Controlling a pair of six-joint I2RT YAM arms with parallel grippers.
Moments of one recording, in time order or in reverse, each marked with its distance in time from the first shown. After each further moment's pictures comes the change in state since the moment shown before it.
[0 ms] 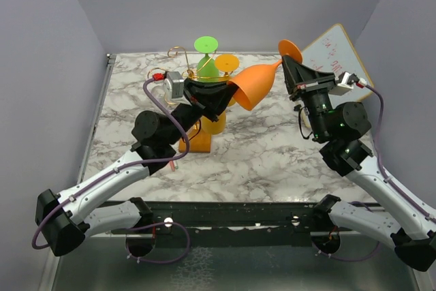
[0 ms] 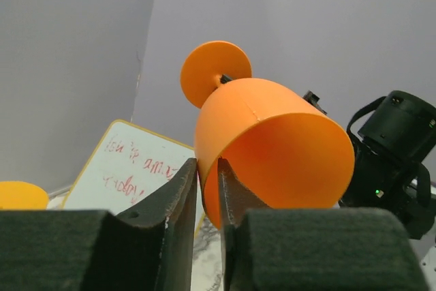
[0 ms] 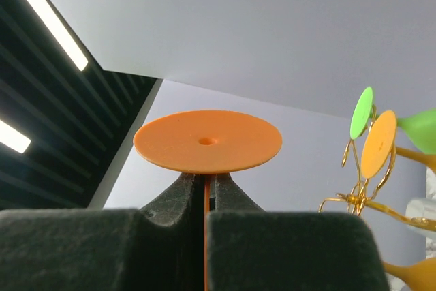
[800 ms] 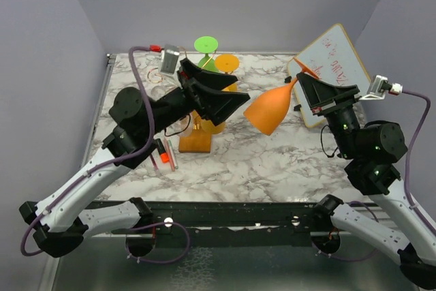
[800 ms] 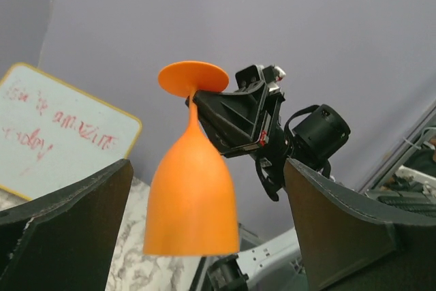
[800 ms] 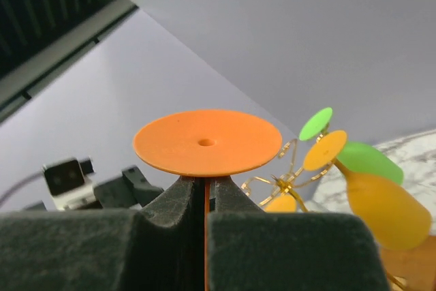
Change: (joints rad) left arm -0.011 -0.057 0.325 -0.526 0.162 -0.248; right arm -0.009 -0.207 -0.005 -0.104 -0.158 -0.484
